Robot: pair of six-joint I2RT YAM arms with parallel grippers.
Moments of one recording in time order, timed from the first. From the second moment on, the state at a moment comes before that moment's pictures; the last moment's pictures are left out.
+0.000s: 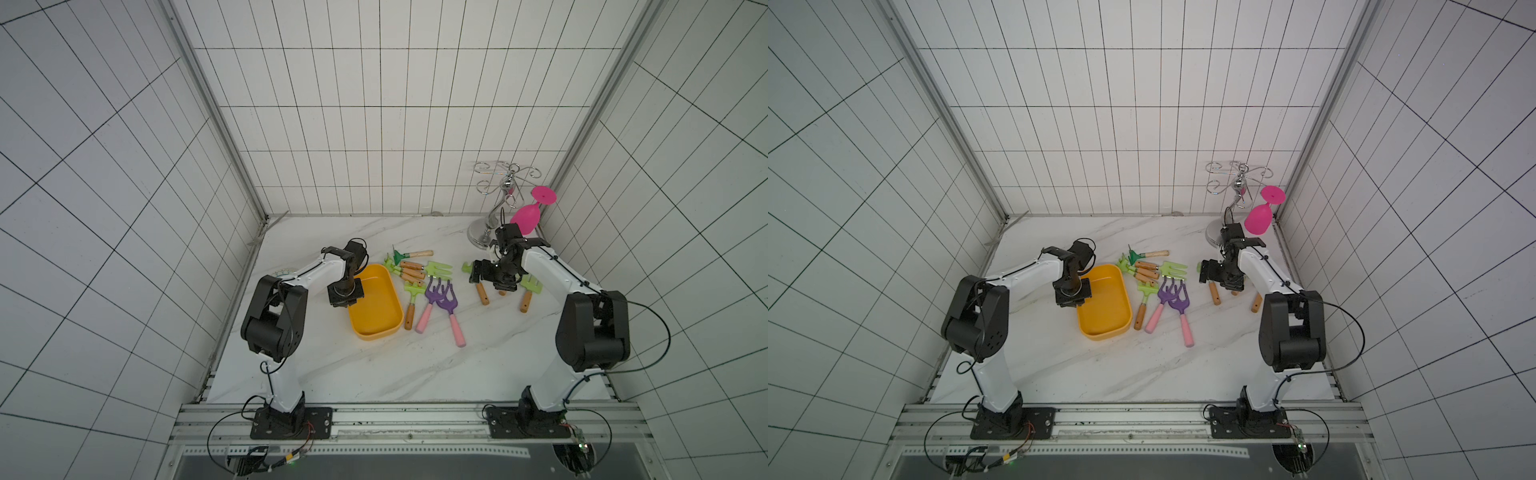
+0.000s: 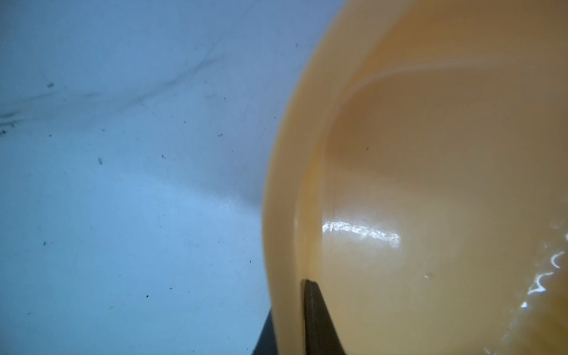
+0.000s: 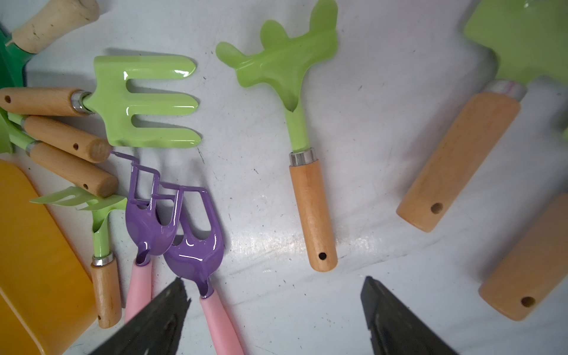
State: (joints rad) left arm -0.38 1.87 1.32 -0.98 -0.04 -0.62; right arm 0.19 1.72 1.32 -0.91 -0.17 0.24
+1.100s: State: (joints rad) left arm -0.38 1.97 1.47 -1.12 -0.27 -0.26; right arm 0.20 1.96 1.40 -0.85 -0.01 0.18
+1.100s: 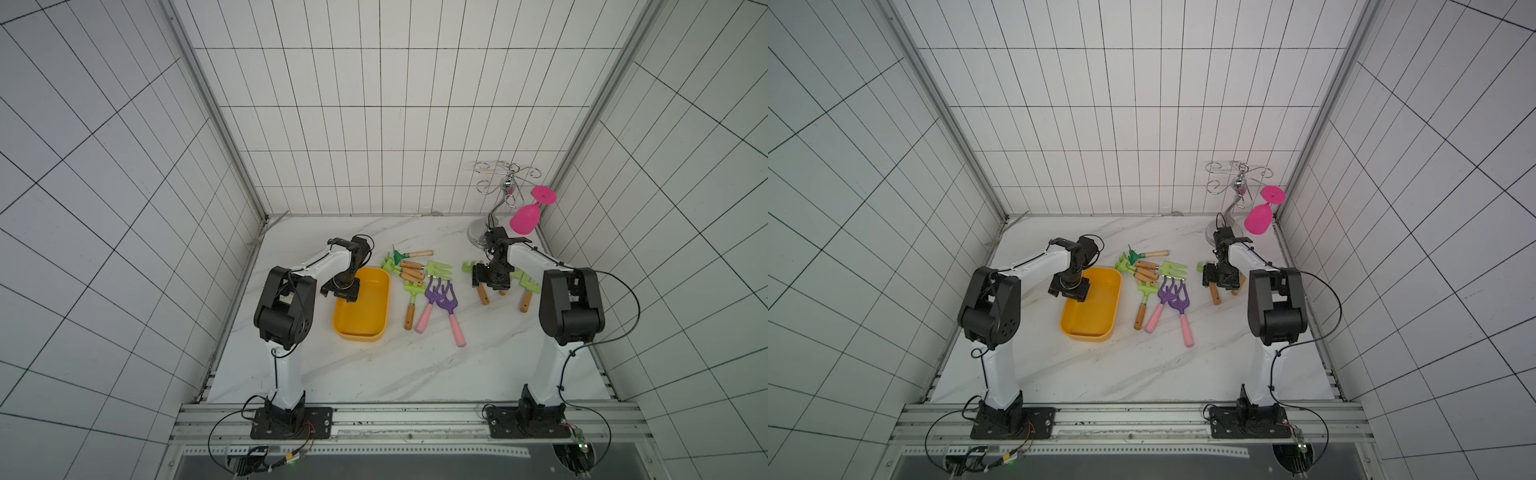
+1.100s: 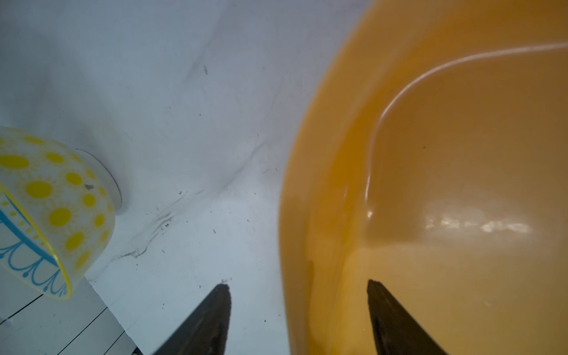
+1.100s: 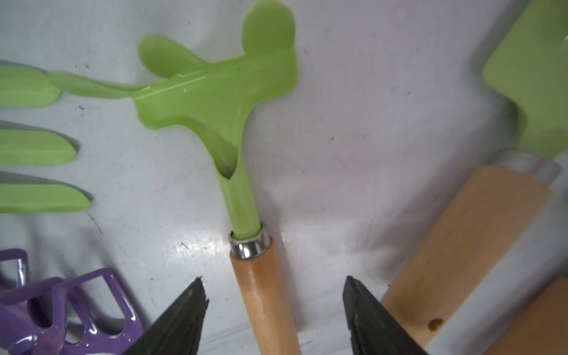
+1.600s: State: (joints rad) left arm -0.38 1.76 1.56 -1.13 -0.22 -0.28; right arm 0.24 2.03 1.45 -0.82 0.03 0.16
